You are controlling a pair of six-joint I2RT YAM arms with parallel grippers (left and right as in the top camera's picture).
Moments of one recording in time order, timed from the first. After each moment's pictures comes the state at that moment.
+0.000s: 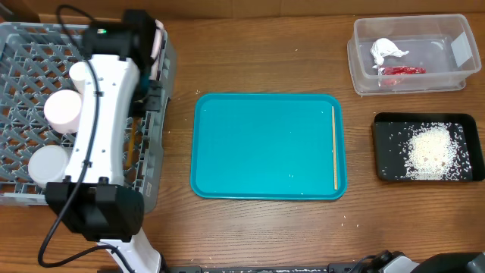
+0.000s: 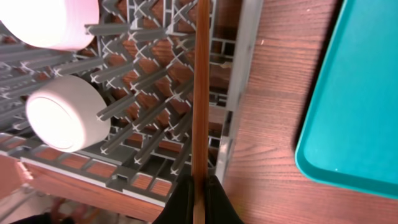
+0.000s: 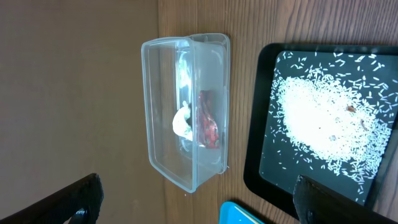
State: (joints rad) left arm -0.06 1.90 2.02 -1.69 -0.25 -0.11; right arm -0.96 1.40 1.47 -0.96 -0.54 0.84
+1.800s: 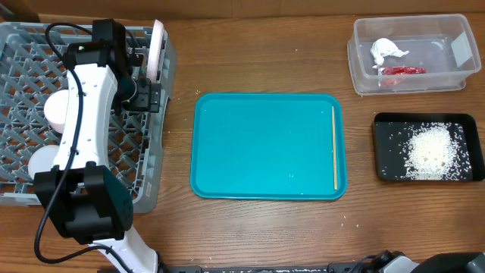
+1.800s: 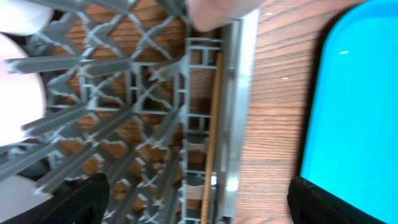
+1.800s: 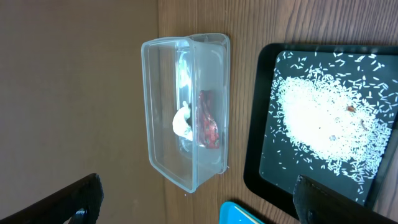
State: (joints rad) left arm 0.09 1.90 1.77 -1.26 -0.03 0.10; right arm -0.96 1.40 1.47 -0.96 -0.54 0.84
